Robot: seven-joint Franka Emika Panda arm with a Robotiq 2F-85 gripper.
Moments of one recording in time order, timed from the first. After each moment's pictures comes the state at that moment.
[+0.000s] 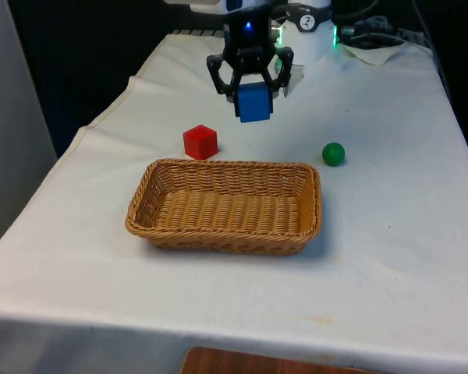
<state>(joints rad) 0.12 0.26 -0.27 -2.11 0.18 2.42 -0.50</state>
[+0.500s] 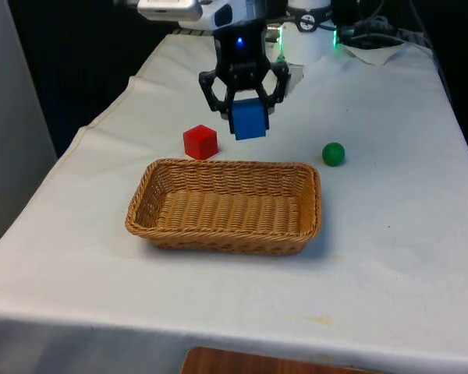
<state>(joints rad) 0.11 0.39 -0.27 -1.96 0.26 2.39 -0.55</state>
